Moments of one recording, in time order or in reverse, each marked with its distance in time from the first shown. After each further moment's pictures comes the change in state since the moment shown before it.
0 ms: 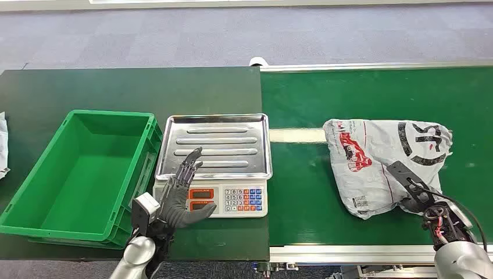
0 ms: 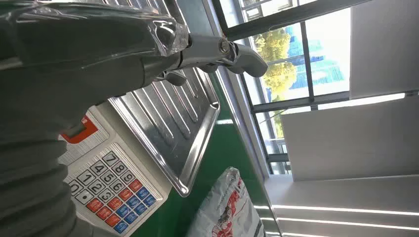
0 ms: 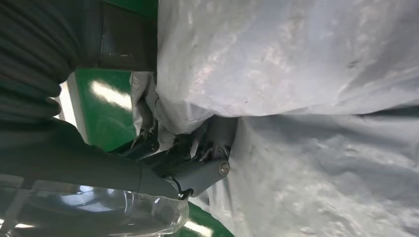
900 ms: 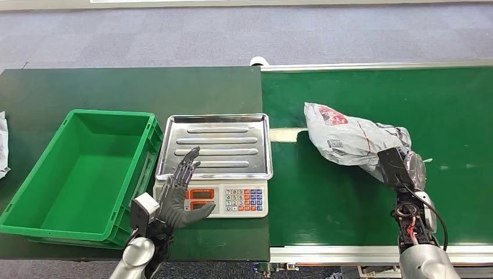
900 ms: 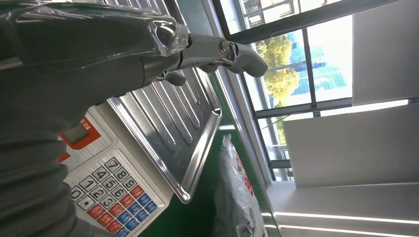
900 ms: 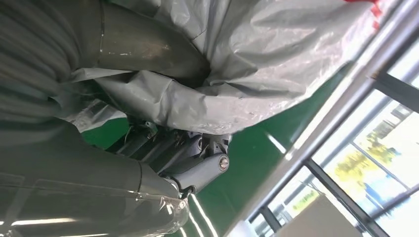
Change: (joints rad) left arm 0.010 -0.001 0.002 -0.019 -0.008 0.039 0.011; right arm 0.094 0.179 -0.017 -0.231 -0.315 -0.399 -0.618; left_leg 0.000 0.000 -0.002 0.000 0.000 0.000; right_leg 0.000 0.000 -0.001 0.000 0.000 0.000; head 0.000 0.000
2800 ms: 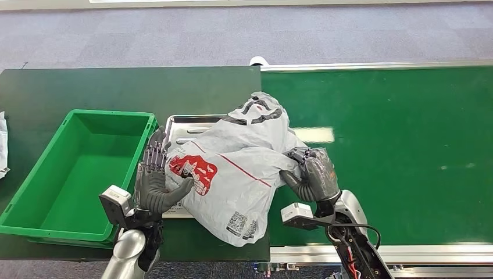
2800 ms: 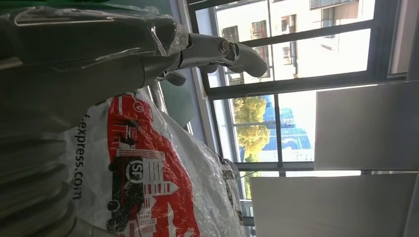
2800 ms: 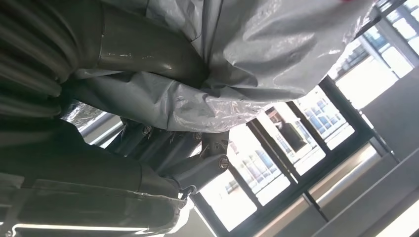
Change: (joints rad) left arm -0.007 -0.049 0.095 -0.081 0.051 0.103 -0.040; right arm 0.272 0.091 0.741 -0.728 -0.092 -0.019 -0.158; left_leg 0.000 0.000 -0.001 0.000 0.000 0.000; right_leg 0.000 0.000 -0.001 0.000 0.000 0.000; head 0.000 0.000
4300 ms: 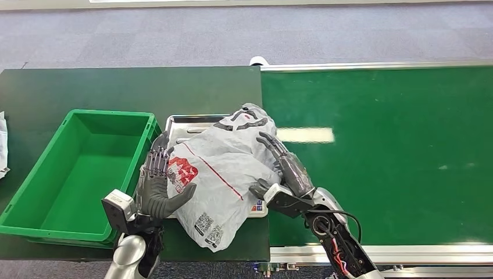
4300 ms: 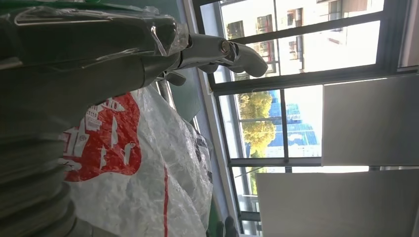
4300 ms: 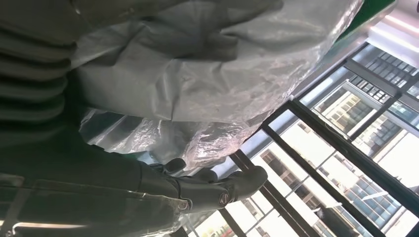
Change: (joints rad) left arm 0.039 -0.015 0.002 -0.034 -0.030 -0.021 0.024; right arm -0.063 0.065 0.045 0.172 -0.101 0.256 0.135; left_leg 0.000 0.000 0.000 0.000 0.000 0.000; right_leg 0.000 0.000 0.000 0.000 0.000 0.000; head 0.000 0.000
